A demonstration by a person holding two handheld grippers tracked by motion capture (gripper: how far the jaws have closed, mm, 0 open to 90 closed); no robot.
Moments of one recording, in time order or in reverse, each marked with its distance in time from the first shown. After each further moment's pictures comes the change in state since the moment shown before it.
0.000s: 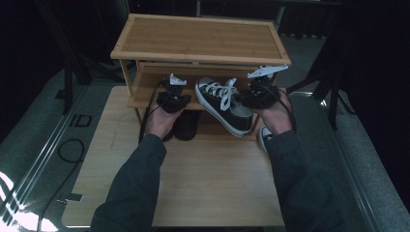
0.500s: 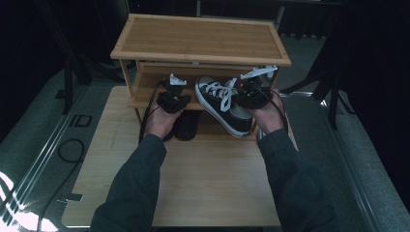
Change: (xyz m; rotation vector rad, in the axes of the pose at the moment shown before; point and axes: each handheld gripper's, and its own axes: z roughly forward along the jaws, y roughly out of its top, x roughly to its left) left arm -0.001 0.000 0.000 -0.003 0.005 0.000; right arm 0.001 -0.001 0.026 0.050 -0.047 0.023
